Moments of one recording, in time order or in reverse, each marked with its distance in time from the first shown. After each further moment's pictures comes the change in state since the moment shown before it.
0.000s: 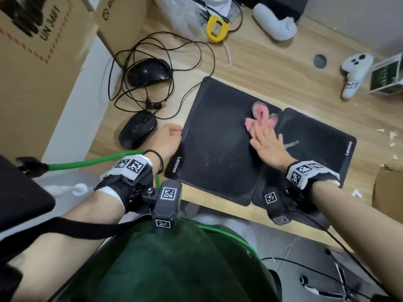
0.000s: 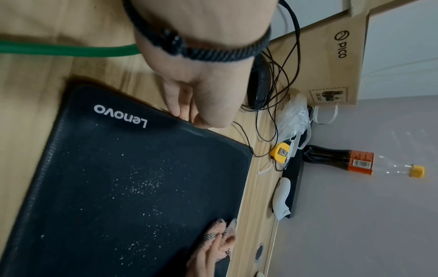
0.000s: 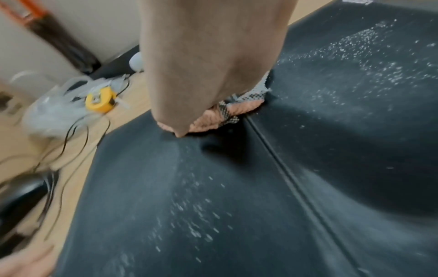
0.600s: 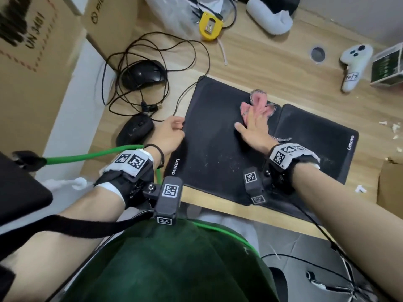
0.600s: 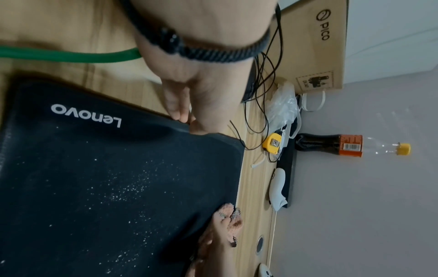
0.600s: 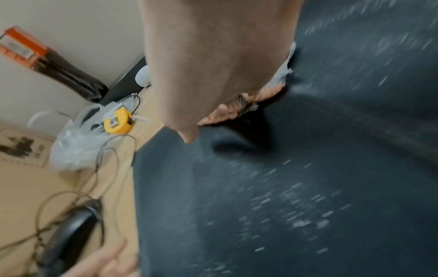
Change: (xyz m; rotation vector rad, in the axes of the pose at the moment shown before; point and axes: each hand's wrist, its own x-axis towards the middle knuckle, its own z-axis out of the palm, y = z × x) left_hand -0.008 0.035 0.005 0.068 -0.039 0.089; right_hand 0.028 -0.043 -0.008 0.222 0.068 0.103
